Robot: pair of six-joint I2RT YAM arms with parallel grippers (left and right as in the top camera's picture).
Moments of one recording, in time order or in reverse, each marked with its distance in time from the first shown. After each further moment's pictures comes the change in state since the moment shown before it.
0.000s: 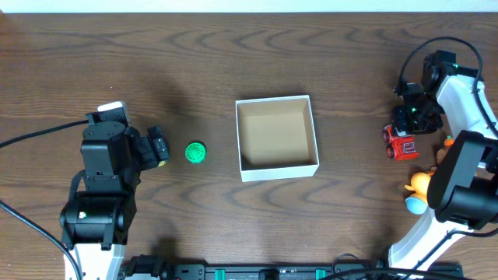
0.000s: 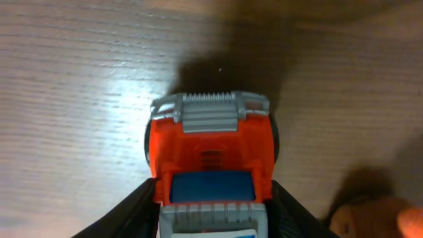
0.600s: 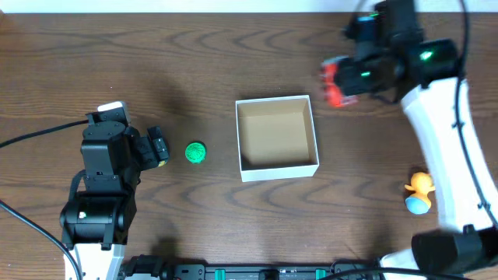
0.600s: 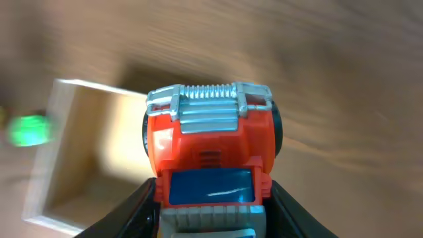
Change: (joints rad) left arm 0.000 0.000 0.000 0.000 0.000 0.000; right arm 0.508 -0.320 0.303 -0.066 -0.133 0.356
